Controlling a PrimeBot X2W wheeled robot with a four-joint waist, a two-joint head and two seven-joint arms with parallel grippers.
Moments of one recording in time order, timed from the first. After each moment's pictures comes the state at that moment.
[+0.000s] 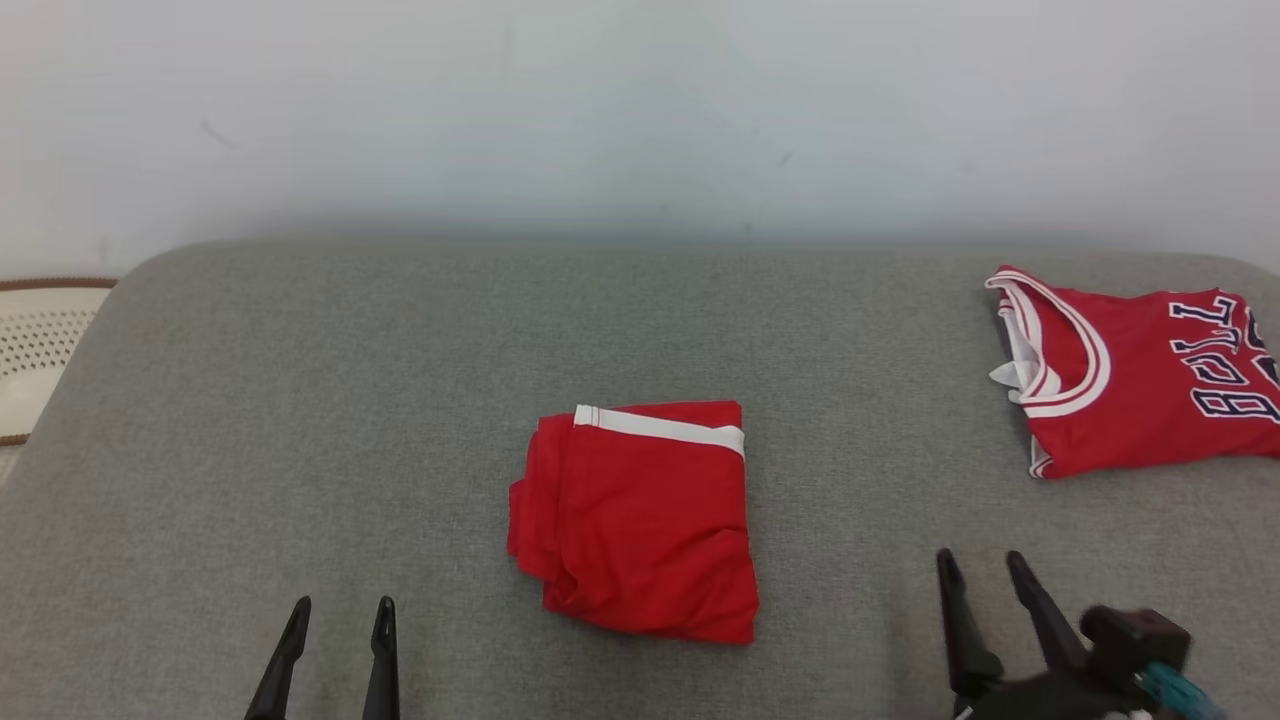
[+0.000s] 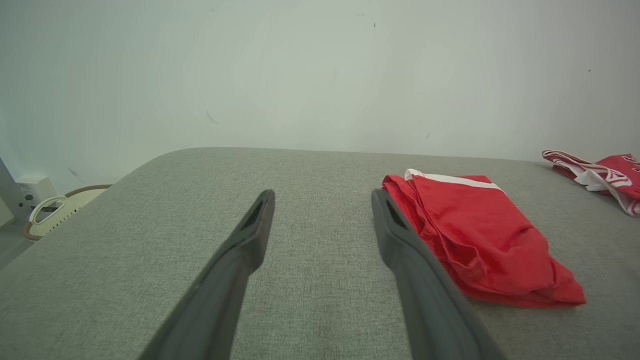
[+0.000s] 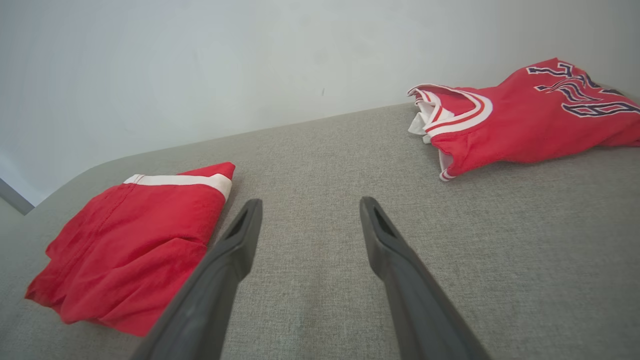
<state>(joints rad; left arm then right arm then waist) 0.02 0.09 -0.08 -0.01 -0.11 0.07 -0.26 -0.02 -0.10 0.16 0.14 0.25 0.13 -0.11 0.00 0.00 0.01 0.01</state>
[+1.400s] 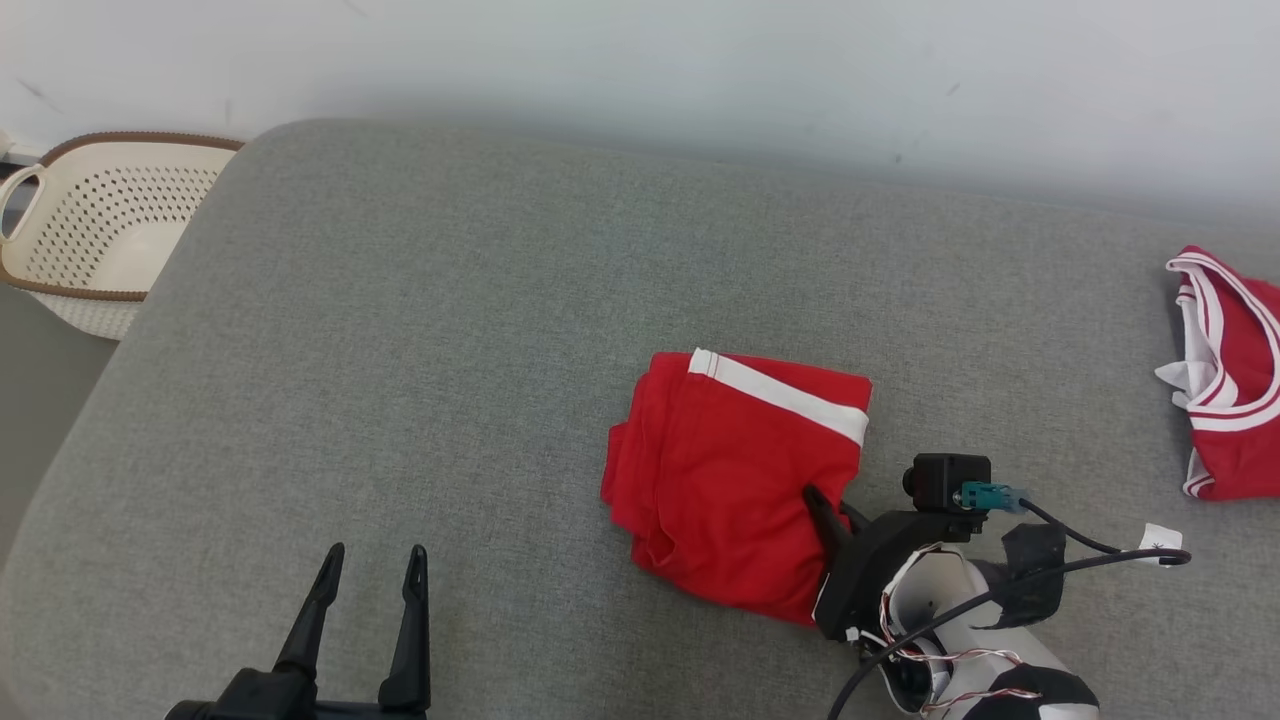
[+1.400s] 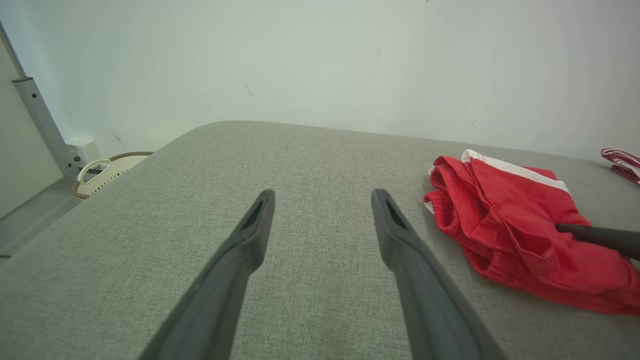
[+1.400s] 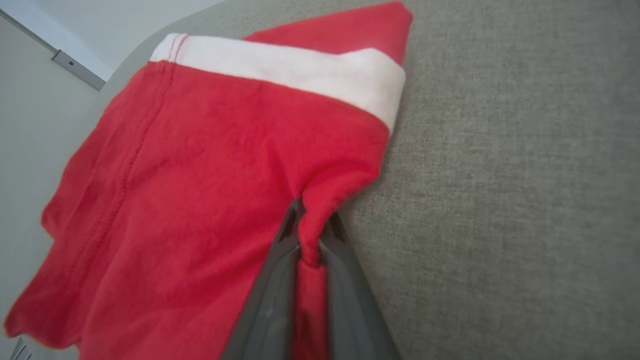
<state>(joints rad) -0.08 0.06 -0.11 0.03 -0.12 0.05 -0.26 -0.57 -0.08 0.45 0.86 0.57 0.13 -0.01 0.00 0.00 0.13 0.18</state>
